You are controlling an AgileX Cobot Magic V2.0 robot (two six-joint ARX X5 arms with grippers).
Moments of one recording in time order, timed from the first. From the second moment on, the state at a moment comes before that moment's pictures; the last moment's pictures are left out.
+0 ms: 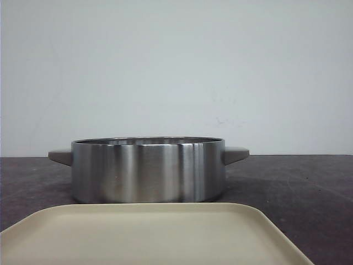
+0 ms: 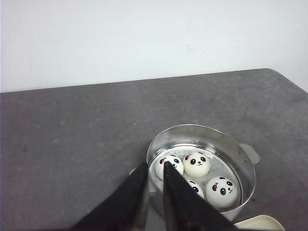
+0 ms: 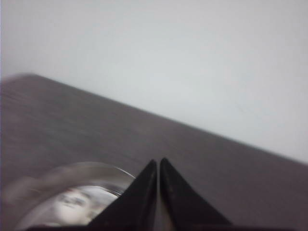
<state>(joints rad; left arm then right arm) -0.58 0.60 1.25 -0.95 -0.24 -0.16 0.74 0.89 0.97 -0.22 0.33 0.00</state>
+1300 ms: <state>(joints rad) -0.58 0.60 1.25 -0.95 -0.24 -0.16 0.06 0.00 0.02 -0.17 -0.05 0.03</state>
